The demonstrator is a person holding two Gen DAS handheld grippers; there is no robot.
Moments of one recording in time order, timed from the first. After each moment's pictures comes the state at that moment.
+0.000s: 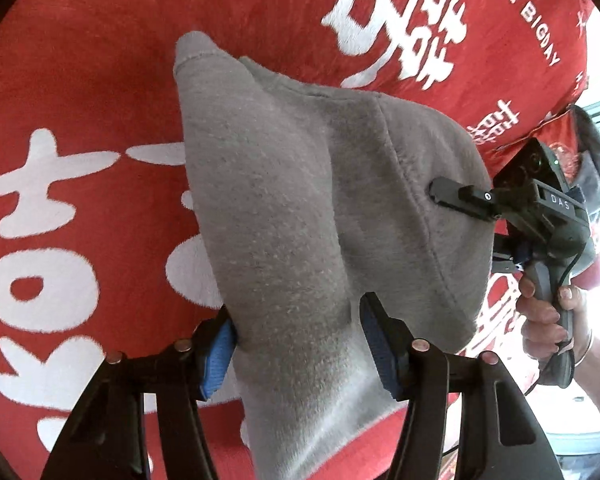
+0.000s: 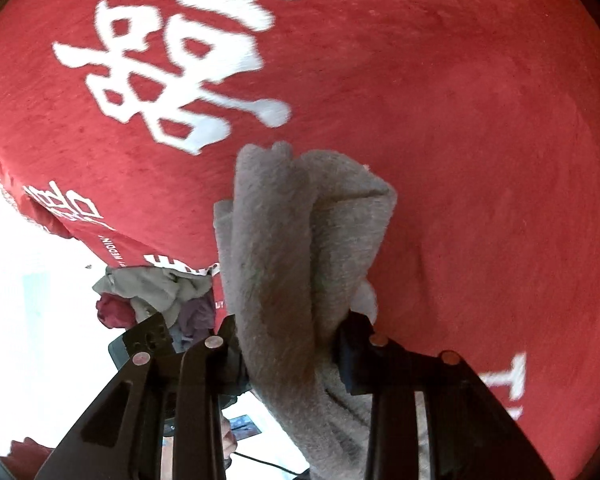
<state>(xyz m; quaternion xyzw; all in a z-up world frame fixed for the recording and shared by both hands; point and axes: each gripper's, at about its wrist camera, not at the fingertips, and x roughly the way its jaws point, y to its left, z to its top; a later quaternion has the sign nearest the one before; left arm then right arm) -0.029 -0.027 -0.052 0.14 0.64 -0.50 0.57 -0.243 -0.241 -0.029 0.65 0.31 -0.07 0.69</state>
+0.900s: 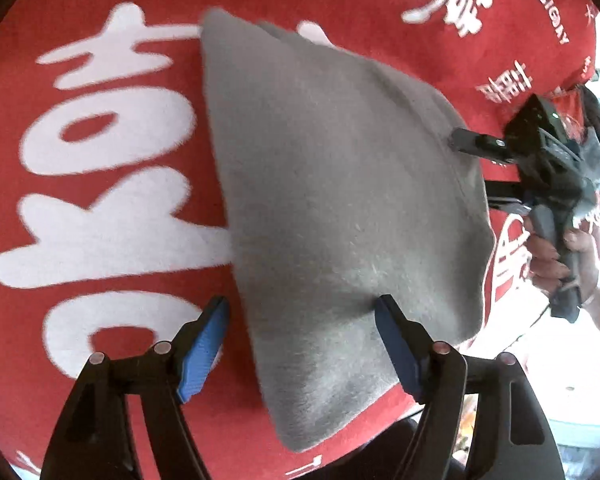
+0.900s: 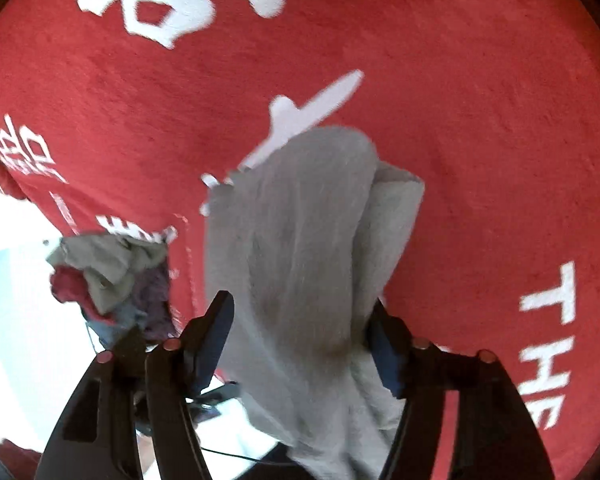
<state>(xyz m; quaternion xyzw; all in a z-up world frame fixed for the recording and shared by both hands) -0.020 0.087 -0.088 0.17 0.68 -0.49 0.52 -0.236 -0.192 -0.065 0.60 0.41 -0.08 0.68</state>
